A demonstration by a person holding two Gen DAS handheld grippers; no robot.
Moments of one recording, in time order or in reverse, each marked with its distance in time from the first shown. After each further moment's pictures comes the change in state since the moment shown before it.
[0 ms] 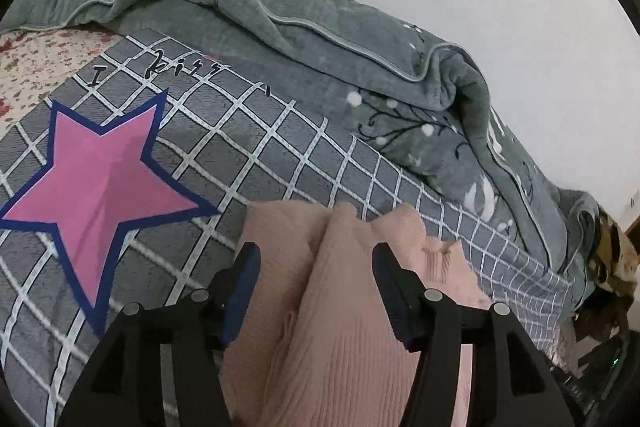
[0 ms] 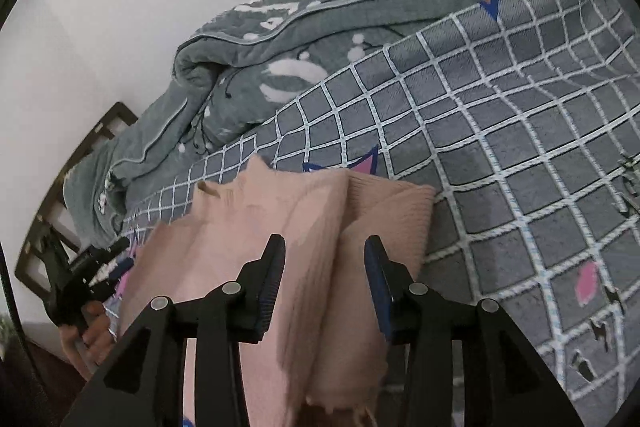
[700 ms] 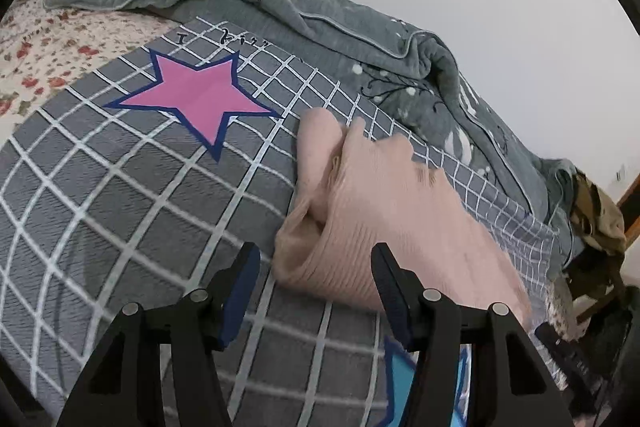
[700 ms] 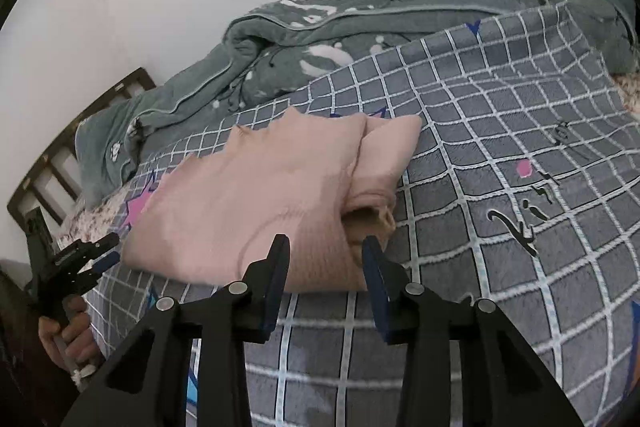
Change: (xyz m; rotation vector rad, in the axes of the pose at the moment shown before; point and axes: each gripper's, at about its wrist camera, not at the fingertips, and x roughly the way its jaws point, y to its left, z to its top) left arm -0.106 0.046 -0.093 0.028 -0.008 -0.018; right arm -0.087 0.033 -0.100 -0.147 -0.048 -0.047
